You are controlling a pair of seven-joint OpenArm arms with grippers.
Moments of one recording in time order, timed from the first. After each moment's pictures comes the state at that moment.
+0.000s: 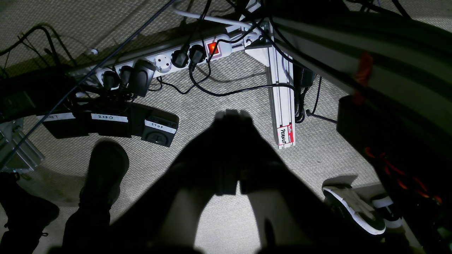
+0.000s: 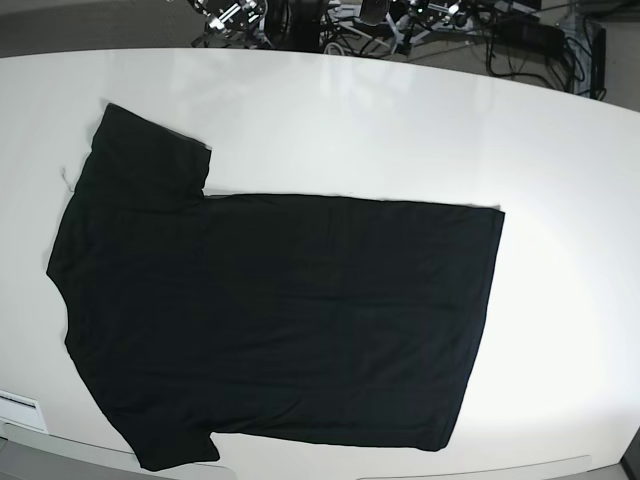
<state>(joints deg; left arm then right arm) 9.0 -6.6 22.0 20.9 -11.3 -8.0 6.3 -8.1 2.9 -35.9 30.3 -2.9 -4.0 -29.6</state>
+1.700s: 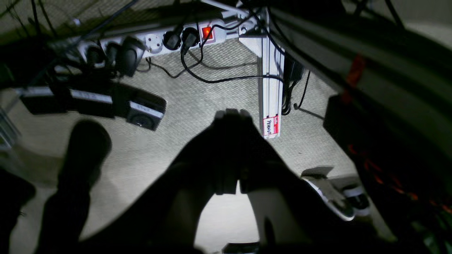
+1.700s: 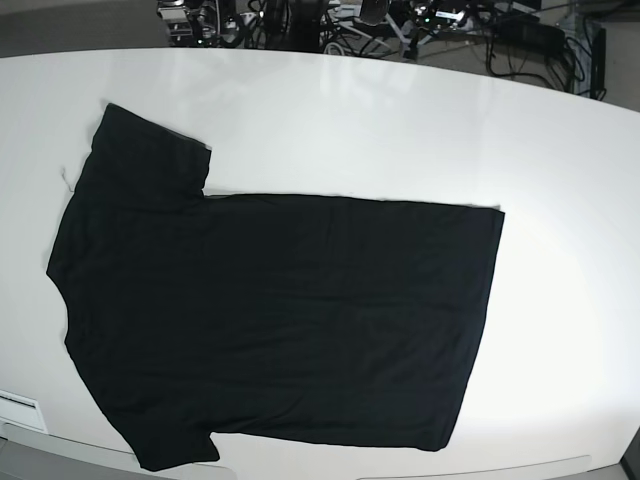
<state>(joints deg) 10.1 -8.0 22.0 27.4 -16.9 -8.8 15.5 -9.2 3.1 -1.0 30.6 5.4 9.2 -34.7</state>
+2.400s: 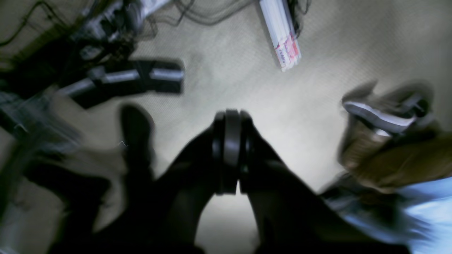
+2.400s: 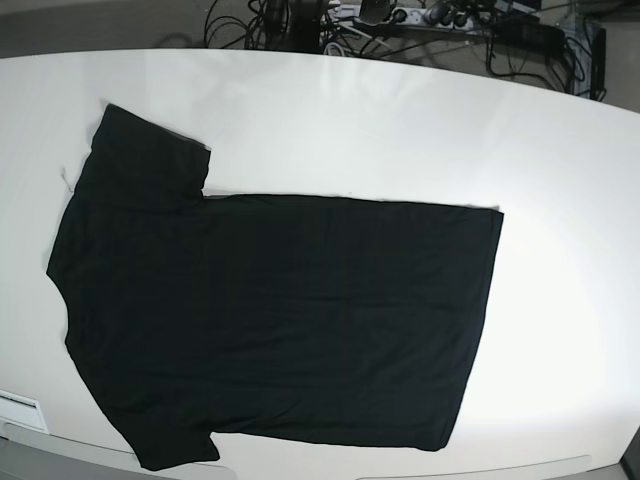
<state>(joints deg) 47.8 -33.7 22.1 83.6 -12.9 -10.6 26.7 -53.2 15.1 -3.4 82.6 4.7 17.2 -36.9</state>
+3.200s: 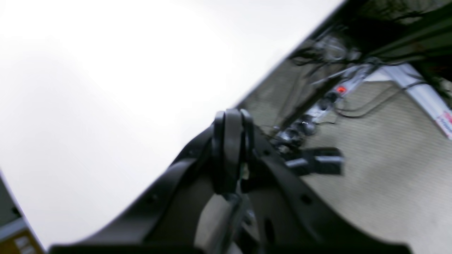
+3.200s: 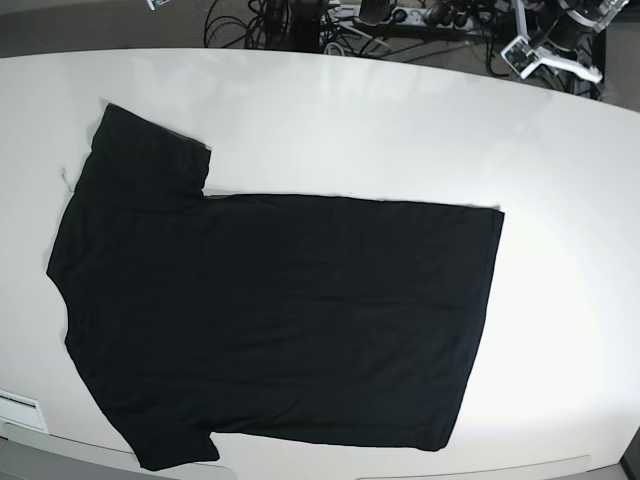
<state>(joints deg) 68.6 -48.2 -13.5 134.2 -1.0 -7.8 29.4 -74.5 19.2 -4.3 133.3 -16.6 -3.7 -38.3</state>
